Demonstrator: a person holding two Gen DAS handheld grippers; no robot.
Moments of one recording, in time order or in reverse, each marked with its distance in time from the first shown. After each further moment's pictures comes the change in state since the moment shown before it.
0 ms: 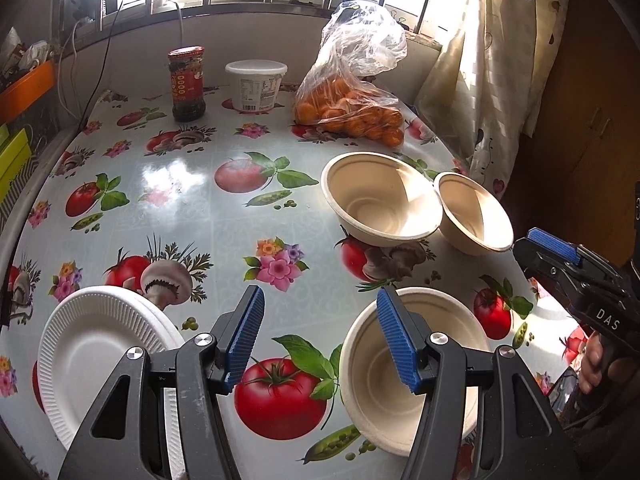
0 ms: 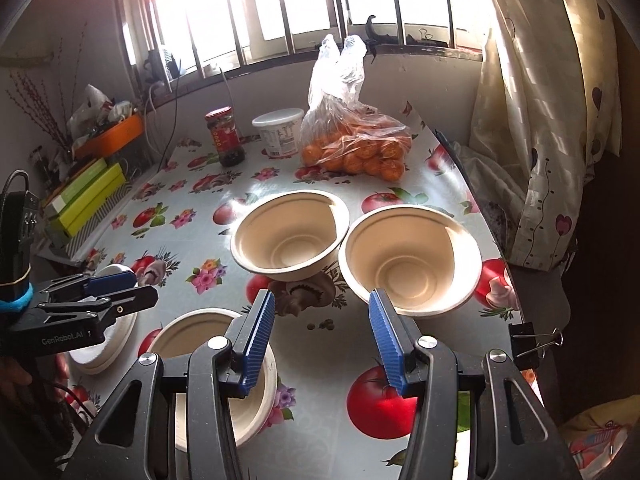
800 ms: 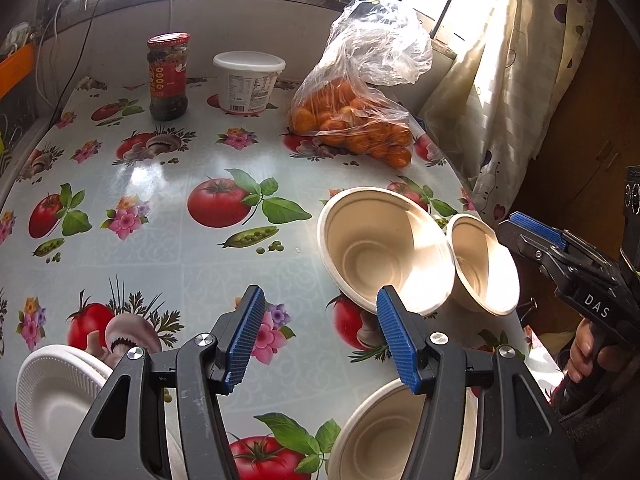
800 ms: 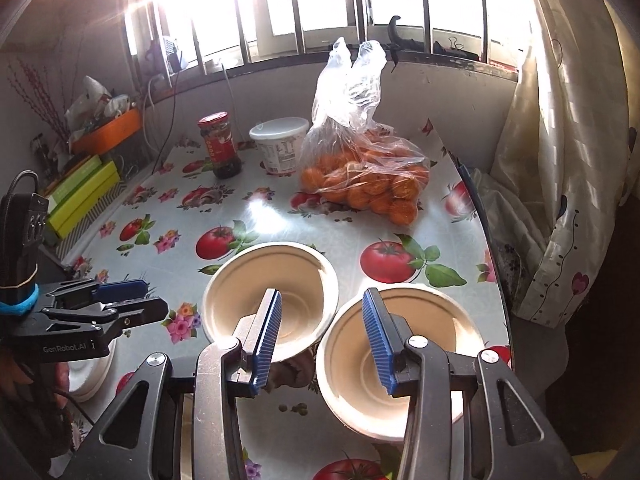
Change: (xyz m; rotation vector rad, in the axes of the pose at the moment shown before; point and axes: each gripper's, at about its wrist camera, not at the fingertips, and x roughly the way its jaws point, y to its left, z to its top) left arm 0.049 0.010 0.053 -0.078 0.042 -0.076; right arm 0.059 -0.015 0.072 -0.094 0.042 0.026
